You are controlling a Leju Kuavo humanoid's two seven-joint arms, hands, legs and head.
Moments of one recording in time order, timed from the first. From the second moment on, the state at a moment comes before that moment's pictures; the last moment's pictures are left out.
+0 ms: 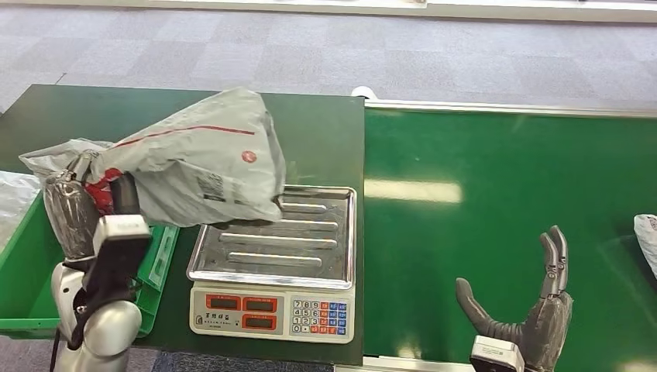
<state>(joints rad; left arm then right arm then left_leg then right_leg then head) -0.17 0.04 -0.12 -1.85 -0.81 0.57 -0.09 0.27 0.14 0.08 -1.84 0.62 -0.39 -0.50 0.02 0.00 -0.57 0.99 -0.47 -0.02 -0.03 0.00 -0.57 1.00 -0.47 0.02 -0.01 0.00</state>
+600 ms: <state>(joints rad) -0.12 0.02 0.30 -1.63 -0.96 0.43 0.03 0.27 0.15 0.07 -1.89 0.67 -0.37 -0.46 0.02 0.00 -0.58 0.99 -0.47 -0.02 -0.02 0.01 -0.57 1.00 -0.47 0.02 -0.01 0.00</state>
